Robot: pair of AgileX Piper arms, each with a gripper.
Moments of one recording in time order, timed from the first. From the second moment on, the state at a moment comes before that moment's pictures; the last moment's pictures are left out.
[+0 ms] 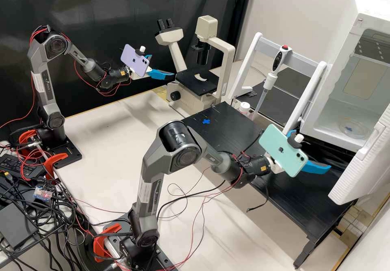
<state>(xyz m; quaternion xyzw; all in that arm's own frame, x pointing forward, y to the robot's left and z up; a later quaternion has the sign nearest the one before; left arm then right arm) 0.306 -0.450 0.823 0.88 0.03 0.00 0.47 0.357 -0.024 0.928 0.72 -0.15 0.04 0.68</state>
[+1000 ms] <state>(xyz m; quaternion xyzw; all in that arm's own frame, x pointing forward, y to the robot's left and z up) 0.306 -0.450 0.823 0.88 0.03 0.00 0.47 0.535 -0.025 0.979 0.70 -0.13 0.03 0.70</state>
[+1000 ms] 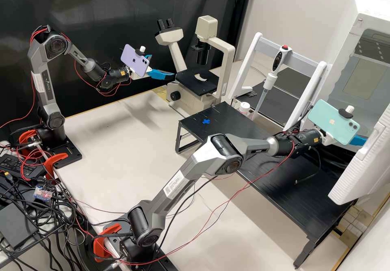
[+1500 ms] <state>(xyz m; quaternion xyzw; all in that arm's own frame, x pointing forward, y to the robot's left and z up) 0.306 -0.450 0.823 0.88 0.03 0.00 0.47 0.559 -0.036 0.968 0.70 -0.11 0.02 0.70</state>
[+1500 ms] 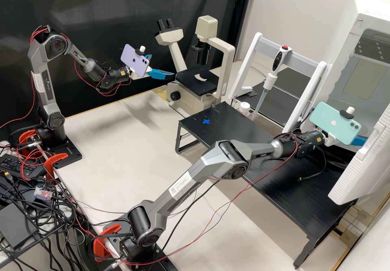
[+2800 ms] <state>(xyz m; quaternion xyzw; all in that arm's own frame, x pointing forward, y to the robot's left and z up) 0.306 -0.450 0.823 0.88 0.03 0.00 0.47 0.574 -0.039 0.965 0.69 -0.09 0.01 0.72</state>
